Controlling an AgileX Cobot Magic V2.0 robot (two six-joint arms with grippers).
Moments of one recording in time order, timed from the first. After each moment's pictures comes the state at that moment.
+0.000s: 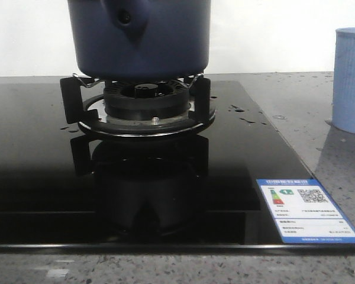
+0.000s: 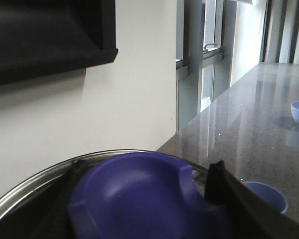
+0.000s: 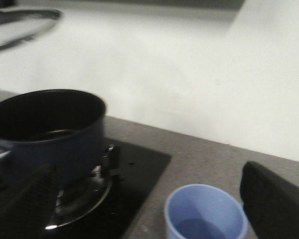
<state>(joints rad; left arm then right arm) -0.15 1.41 -1.27 -1.71 0.94 1.78 0.04 0.49 -0.60 0.86 0.33 -0.91</state>
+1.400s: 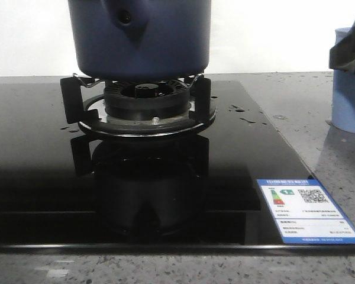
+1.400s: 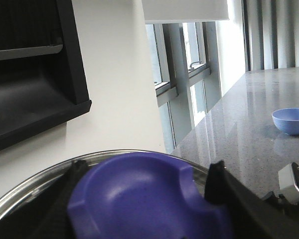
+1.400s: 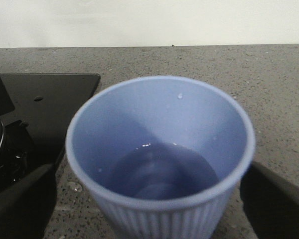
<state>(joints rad) -0.15 1.27 -1.27 -1.67 0.98 1.76 0.38 1.07 -0.38 0.89 -0.48 -0.69</state>
